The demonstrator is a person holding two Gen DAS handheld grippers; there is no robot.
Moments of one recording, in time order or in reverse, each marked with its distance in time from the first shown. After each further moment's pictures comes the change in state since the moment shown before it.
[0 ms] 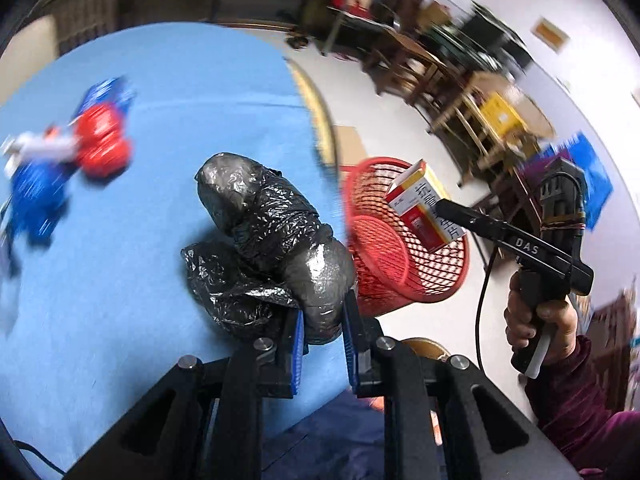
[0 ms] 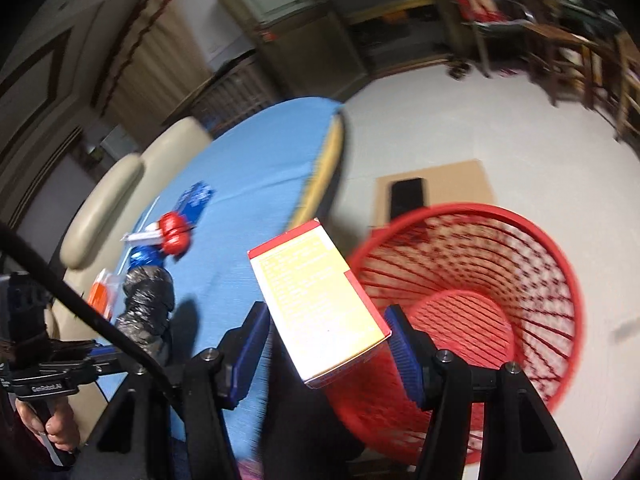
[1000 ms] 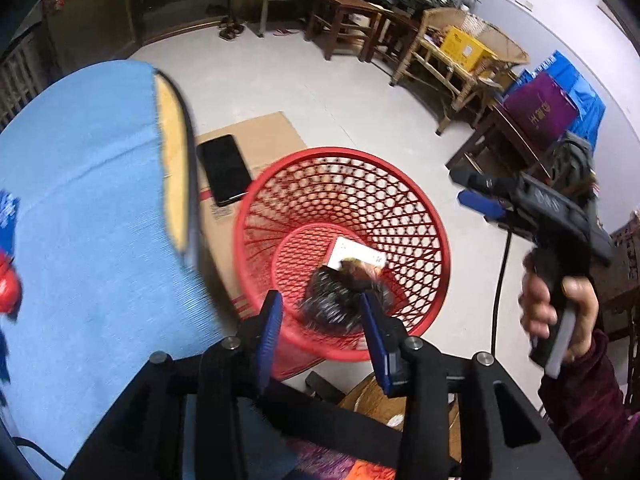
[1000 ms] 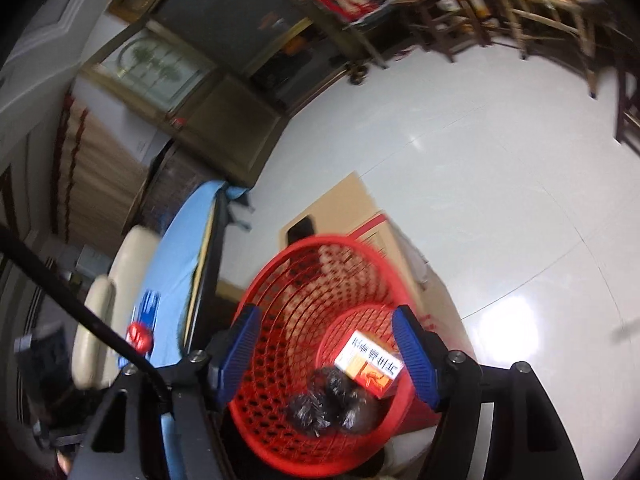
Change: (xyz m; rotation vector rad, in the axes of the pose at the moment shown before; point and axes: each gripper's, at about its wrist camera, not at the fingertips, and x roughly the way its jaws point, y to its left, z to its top) left arm 0.079 -0.083 0.046 0.226 0.083 0.007; right arm -0.051 -0.156 0.000 0.419 -0.178 -0.062
